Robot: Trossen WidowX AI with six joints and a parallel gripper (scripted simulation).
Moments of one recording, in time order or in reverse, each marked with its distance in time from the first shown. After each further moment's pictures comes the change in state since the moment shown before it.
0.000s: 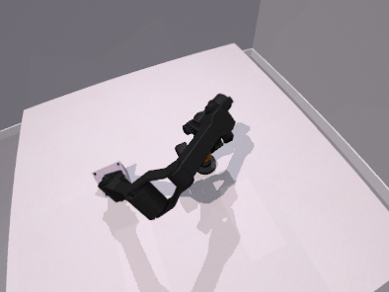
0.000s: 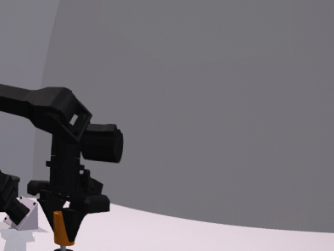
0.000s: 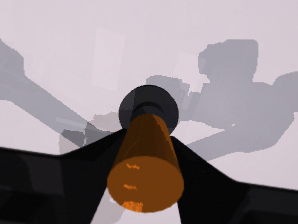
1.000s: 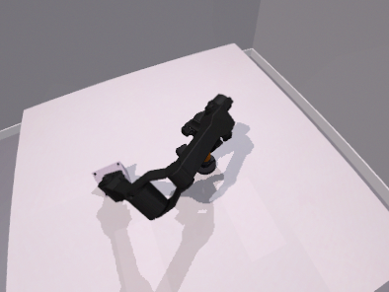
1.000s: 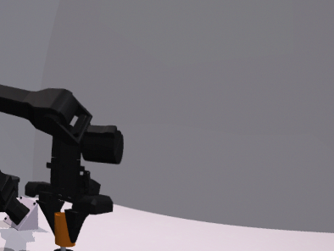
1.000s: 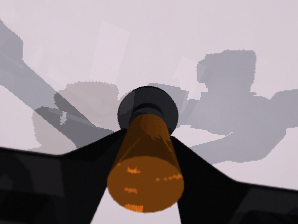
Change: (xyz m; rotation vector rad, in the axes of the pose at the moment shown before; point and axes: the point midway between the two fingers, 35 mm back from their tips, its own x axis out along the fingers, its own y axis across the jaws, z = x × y) arm 0.003 0.000 0.002 -0.117 -0.001 0.000
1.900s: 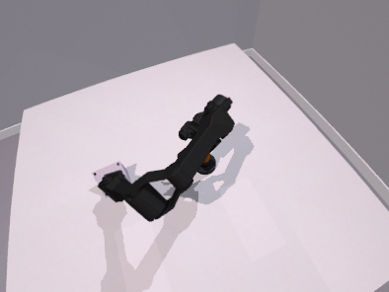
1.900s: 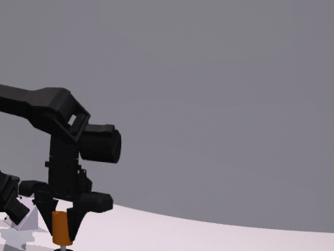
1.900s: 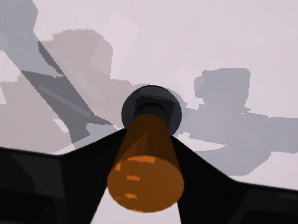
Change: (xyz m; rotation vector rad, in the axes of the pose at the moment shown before) arm -0.002 0.004 -0.003 -0.208 0.001 0.003
